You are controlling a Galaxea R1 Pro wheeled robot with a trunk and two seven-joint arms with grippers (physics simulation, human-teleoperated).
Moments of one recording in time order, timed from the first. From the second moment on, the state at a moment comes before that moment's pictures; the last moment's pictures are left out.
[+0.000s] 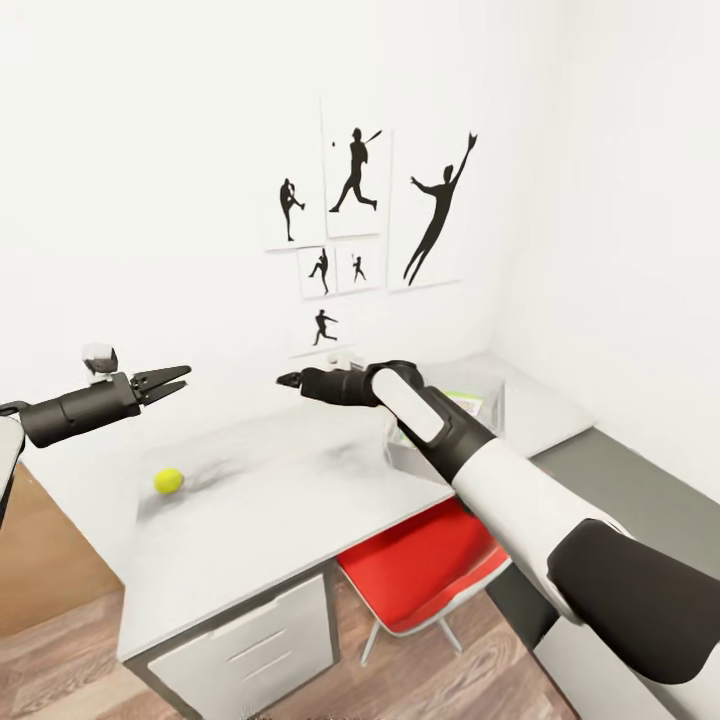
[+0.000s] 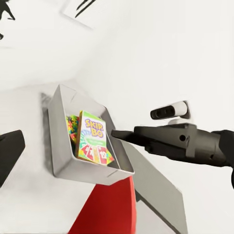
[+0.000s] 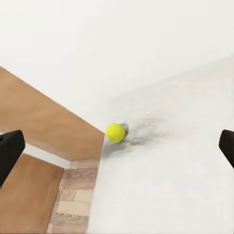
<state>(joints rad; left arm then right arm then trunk) -0.75 0.45 0.22 -1.35 0.79 1.04 -0.77 -1.22 0.16 0.69 -0.80 -1.21 0.63 -0.10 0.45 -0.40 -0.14</state>
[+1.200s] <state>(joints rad) -0.66 0.49 0.25 -1.33 0.77 1.04 -0.77 -1.21 0.17 0.68 -0.80 -1.09 0.63 -0.12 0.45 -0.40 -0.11</state>
